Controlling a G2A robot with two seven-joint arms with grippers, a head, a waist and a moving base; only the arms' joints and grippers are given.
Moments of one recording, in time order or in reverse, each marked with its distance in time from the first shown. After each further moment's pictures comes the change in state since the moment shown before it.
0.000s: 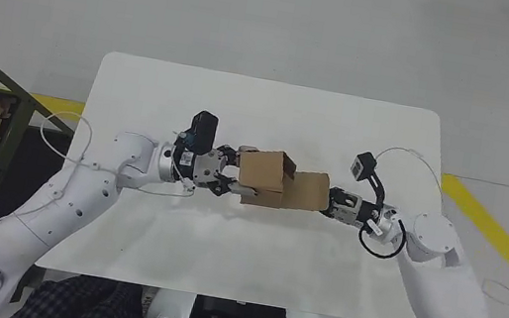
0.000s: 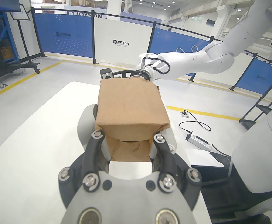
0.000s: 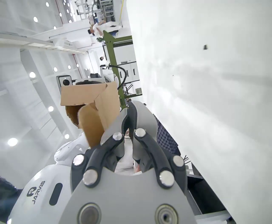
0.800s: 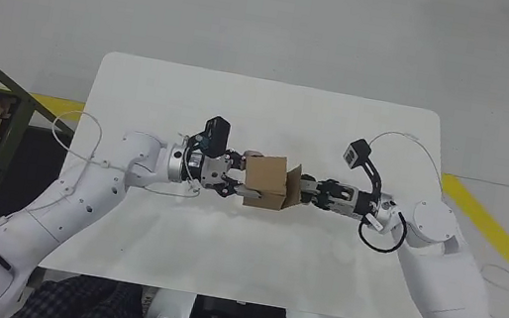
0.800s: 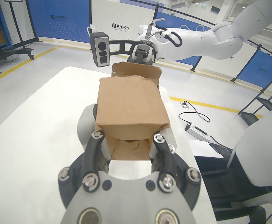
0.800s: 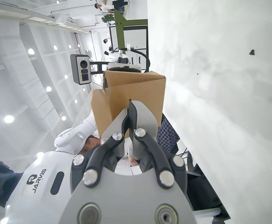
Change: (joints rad) left arm -0.039 -0.038 0.041 0.069 0.006 0.000 -0.089; right arm 0.057 0.002 -0.013 -0.030 -0.018 -0.017 0.042
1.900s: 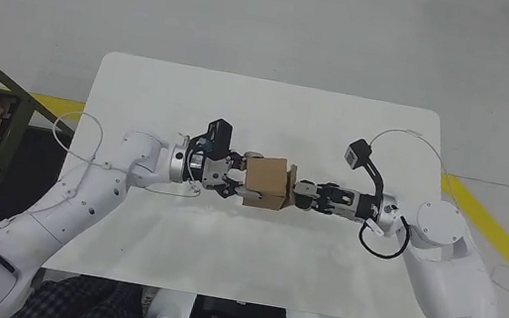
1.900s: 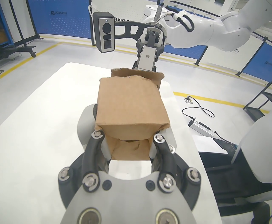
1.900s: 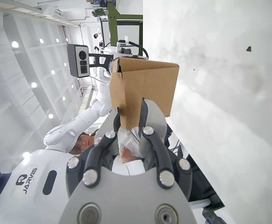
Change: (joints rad) left arm 0.022 -0.019 -0.039 -0.006 0.056 0.000 -0.016; right arm -0.022 0.023 0.015 -0.101 -0.074 0.041 0.007
